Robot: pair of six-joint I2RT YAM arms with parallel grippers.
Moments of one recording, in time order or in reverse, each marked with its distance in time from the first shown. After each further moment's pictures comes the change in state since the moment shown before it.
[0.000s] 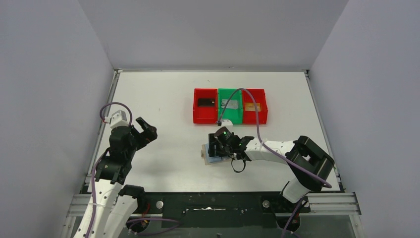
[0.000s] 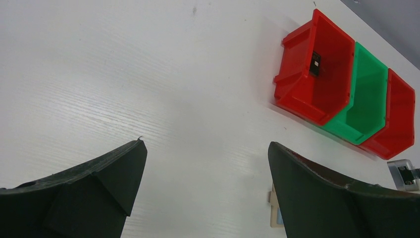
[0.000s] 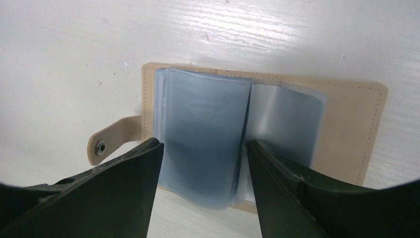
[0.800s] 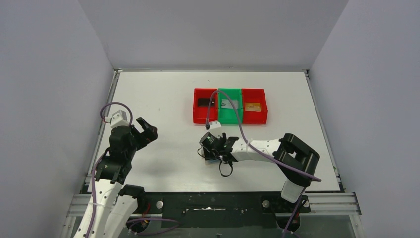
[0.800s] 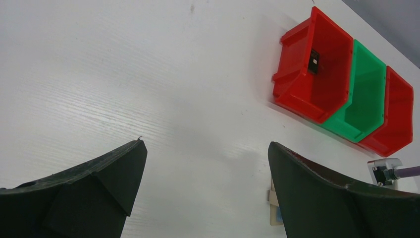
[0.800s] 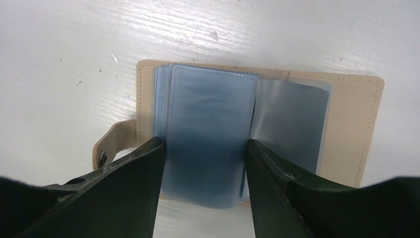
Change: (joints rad) left arm 0.000 0.002 0.000 0.000 0.011 0.000; right arm 0.144 0.130 0.185 -0.209 0.248 -0.029
